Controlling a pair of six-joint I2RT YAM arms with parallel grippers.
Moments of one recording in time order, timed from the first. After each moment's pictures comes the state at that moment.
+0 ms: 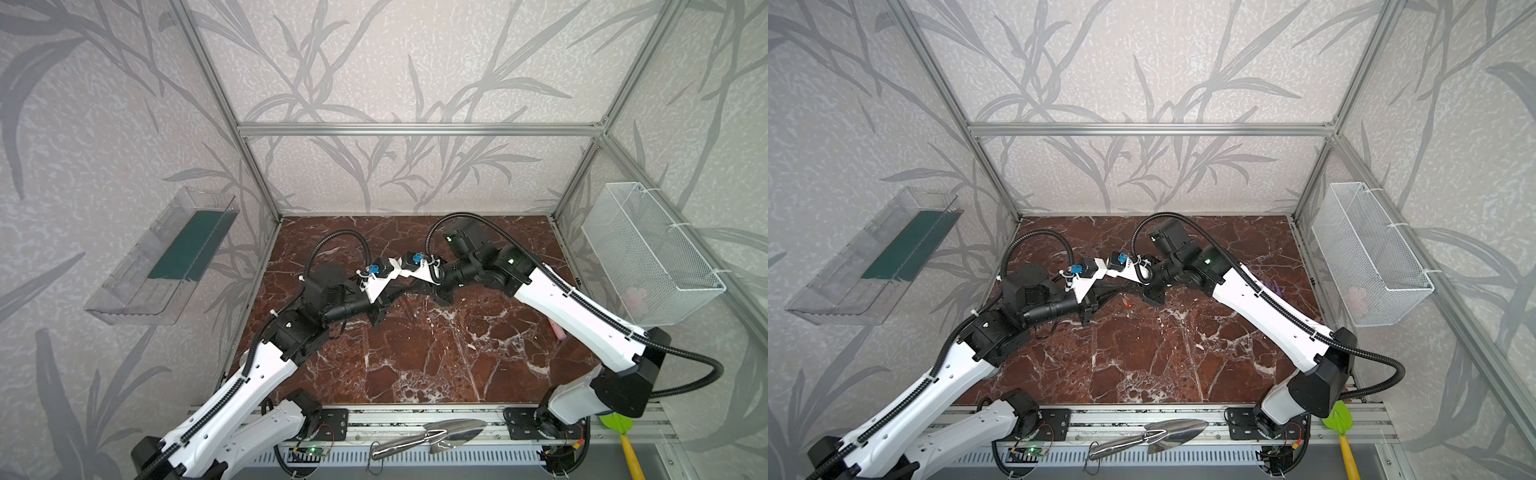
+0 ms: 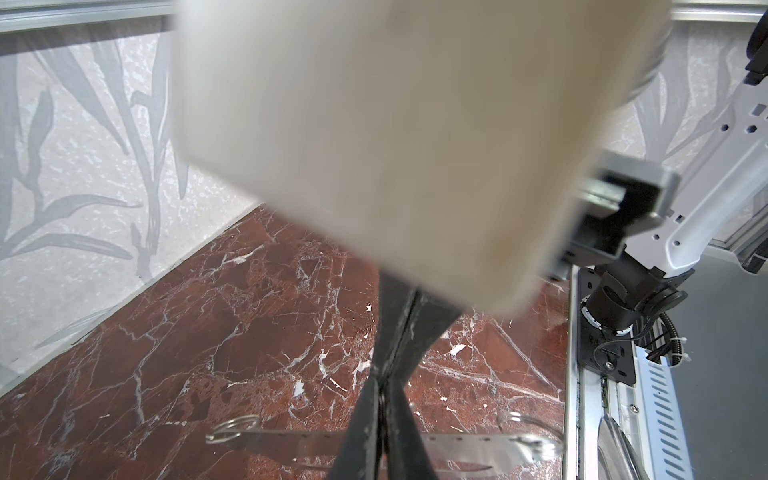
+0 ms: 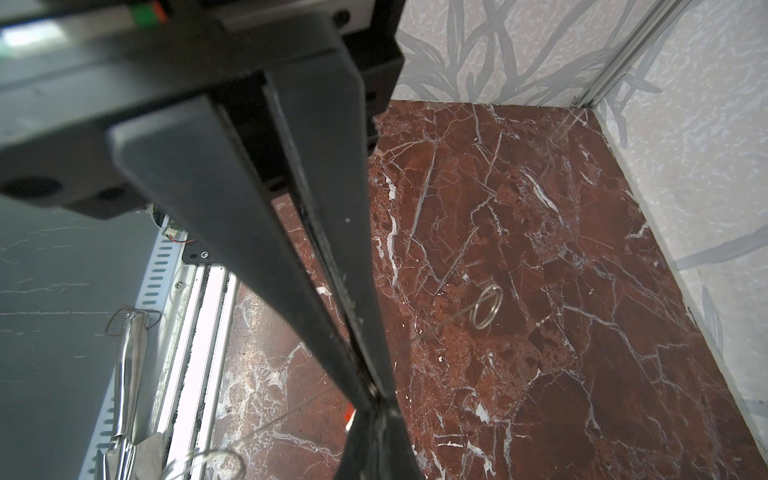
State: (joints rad) left arm -0.60 0.90 0.92 -0.32 0.45 0.16; right arm 0.80 1.52 1.61 -0.85 -0.52 -0.55
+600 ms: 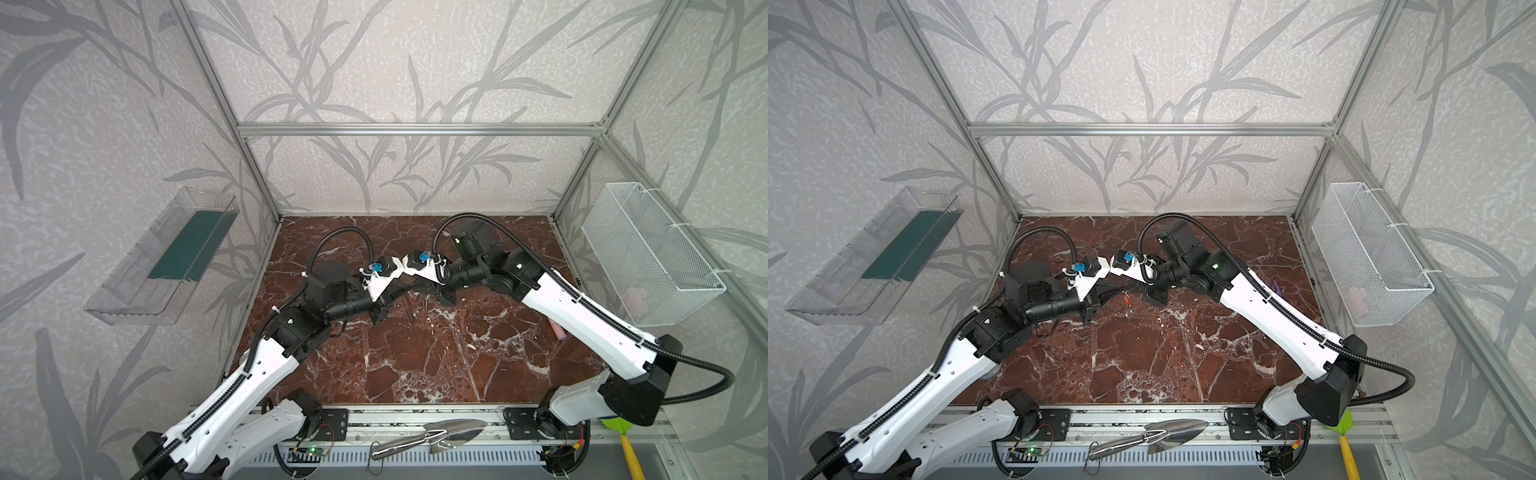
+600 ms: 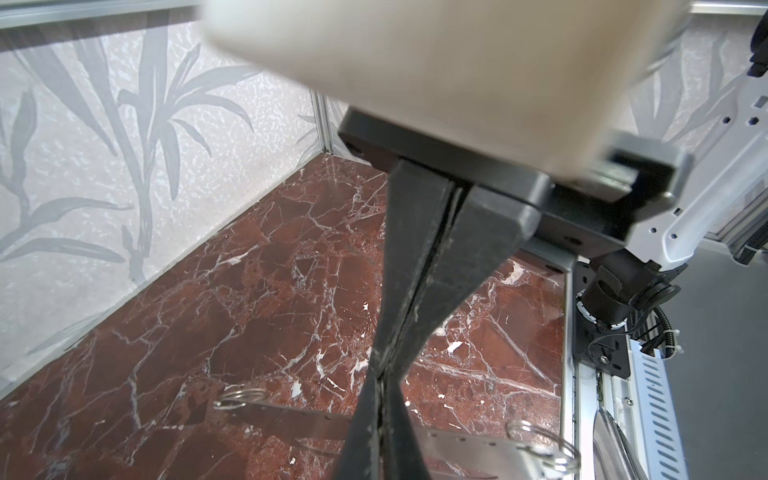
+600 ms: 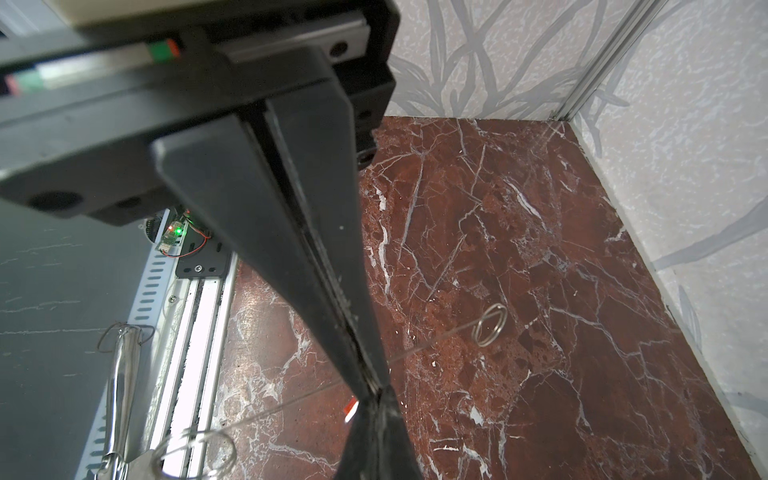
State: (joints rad) left arm -0.60 0.92 0.95 -0.34 0.45 0.16; right arm 0.79 1.46 1.54 -0.78 -0.52 -0.52
